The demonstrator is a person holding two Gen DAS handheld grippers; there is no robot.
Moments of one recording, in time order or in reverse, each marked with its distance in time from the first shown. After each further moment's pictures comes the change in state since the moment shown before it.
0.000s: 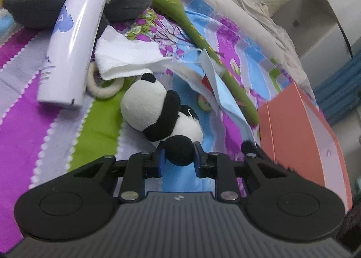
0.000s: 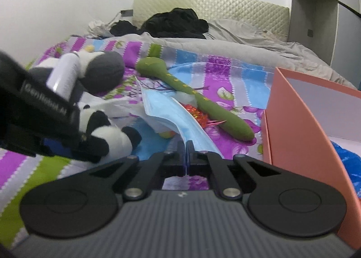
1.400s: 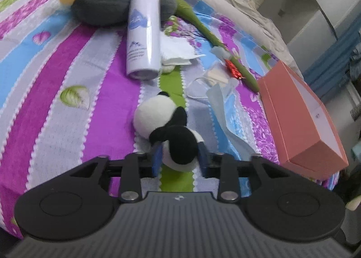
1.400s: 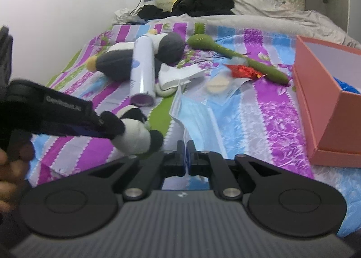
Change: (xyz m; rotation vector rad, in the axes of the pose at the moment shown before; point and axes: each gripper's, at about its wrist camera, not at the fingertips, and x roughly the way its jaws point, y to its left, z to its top) left arm -0.134 0.092 -0.054 0.124 0.023 -0.036; right arm -0.133 0.082 -0.025 0.114 0.159 0.167
